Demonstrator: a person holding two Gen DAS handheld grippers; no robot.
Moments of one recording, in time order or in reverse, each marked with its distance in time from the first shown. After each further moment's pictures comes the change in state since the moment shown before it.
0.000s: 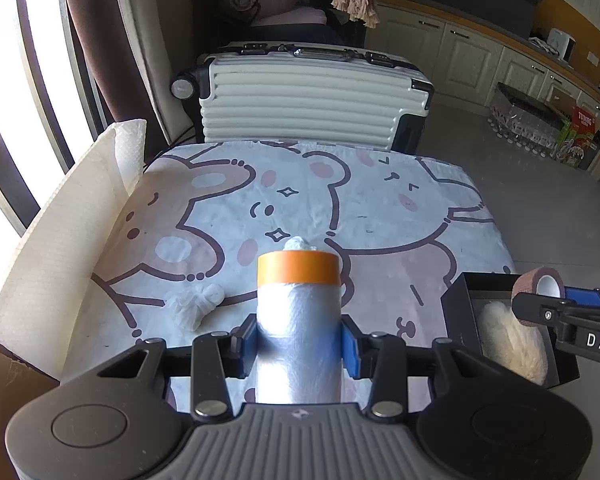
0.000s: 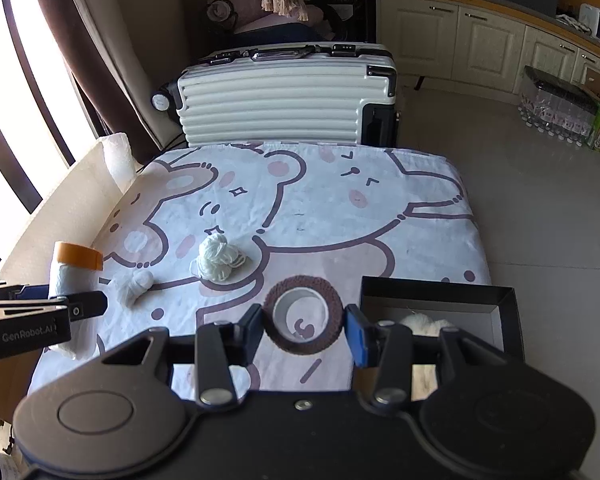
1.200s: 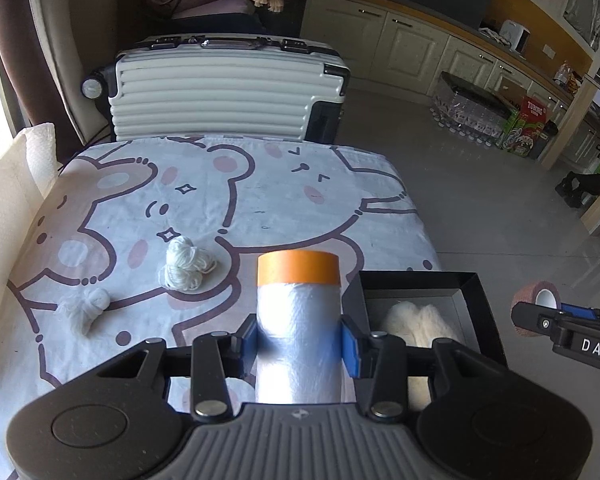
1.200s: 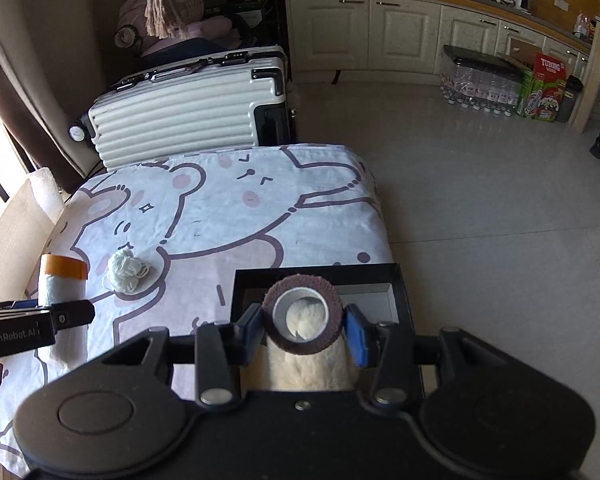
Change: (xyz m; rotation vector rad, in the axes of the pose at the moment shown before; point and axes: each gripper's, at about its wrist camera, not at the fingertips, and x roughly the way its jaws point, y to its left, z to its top) left arm 0.020 -0.093 0.003 0.040 0.023 -0.177; right arm -0.029 -0.102 -0.019 0.145 -0.014 -0.154
